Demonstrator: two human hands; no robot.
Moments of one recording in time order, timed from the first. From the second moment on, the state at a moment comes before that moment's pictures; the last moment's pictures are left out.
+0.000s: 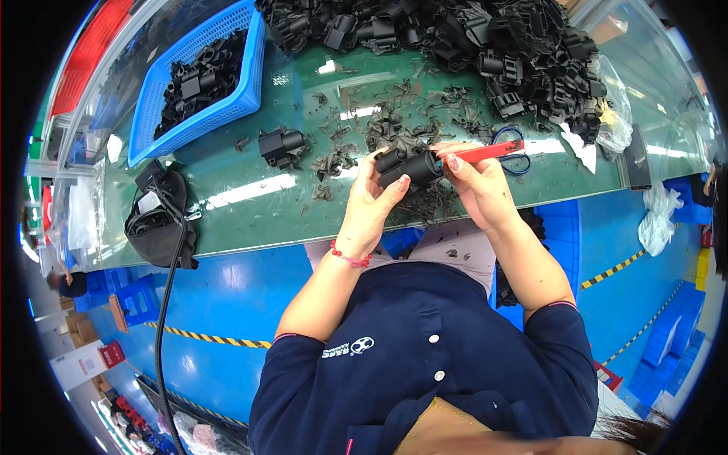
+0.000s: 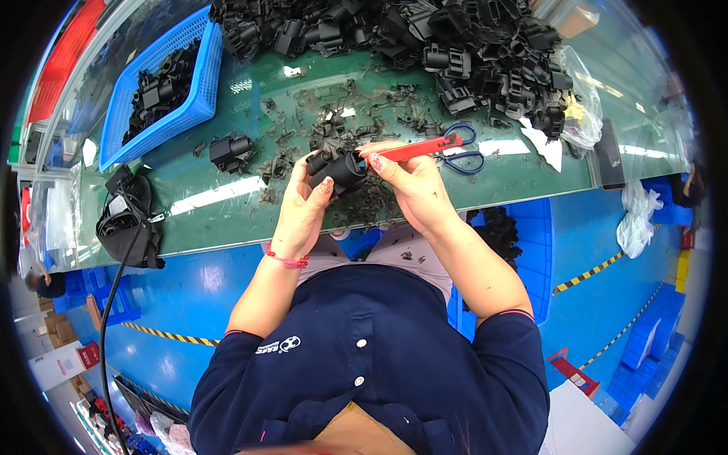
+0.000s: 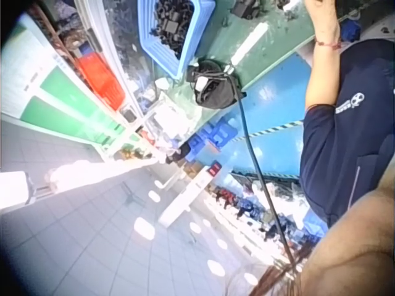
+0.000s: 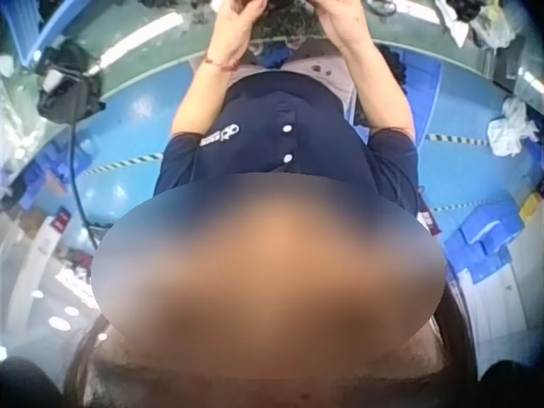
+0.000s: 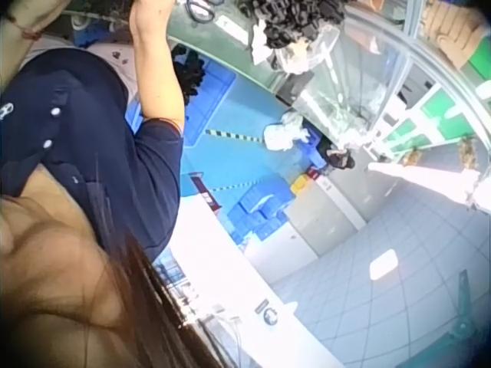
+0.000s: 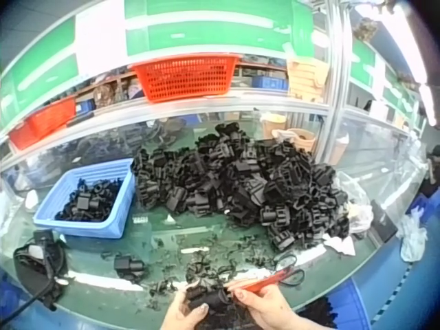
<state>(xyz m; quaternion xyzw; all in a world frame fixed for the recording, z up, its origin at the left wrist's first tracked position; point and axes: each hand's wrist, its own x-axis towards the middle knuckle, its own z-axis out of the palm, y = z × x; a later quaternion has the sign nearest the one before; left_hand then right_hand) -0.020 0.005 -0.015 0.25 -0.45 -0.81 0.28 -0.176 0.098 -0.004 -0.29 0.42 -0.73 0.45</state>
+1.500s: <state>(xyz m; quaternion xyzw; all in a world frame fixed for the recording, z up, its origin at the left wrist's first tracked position) -0.003 0.010 -0.004 0.29 -0.57 -0.72 0.26 -0.224 0.090 0.013 -0.61 0.60 -0.50 -0.16</state>
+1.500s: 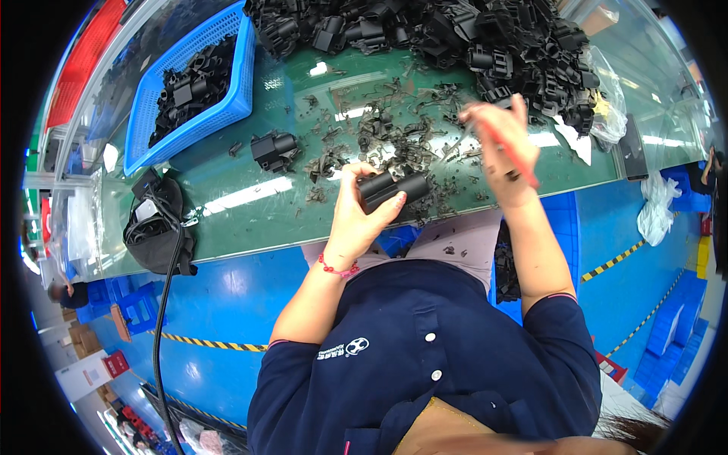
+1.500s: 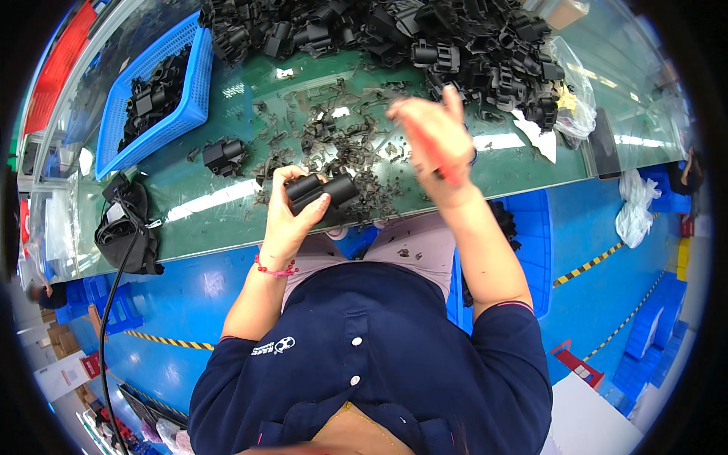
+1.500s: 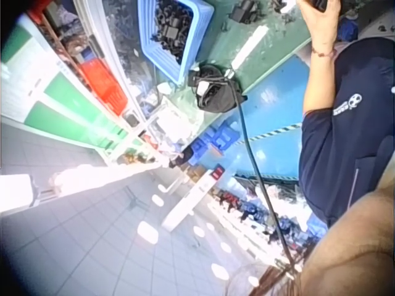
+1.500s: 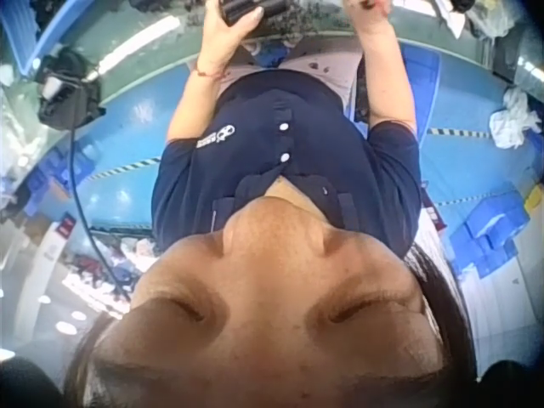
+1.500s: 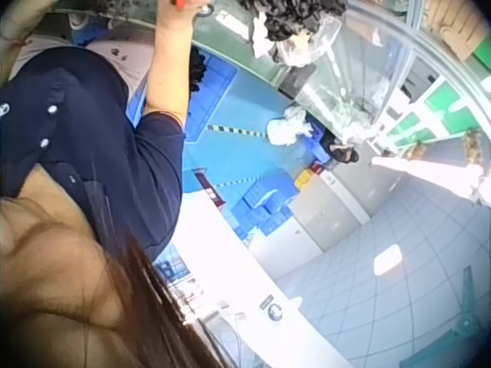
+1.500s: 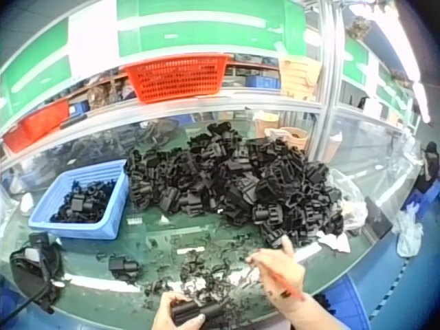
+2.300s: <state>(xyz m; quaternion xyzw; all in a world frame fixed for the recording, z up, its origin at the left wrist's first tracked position) 0.015 -0.001 -0.012 0.17 -0.30 -0.89 0.30 -0.237 0.101 0.039 -0.47 0.55 -0.66 0.19</state>
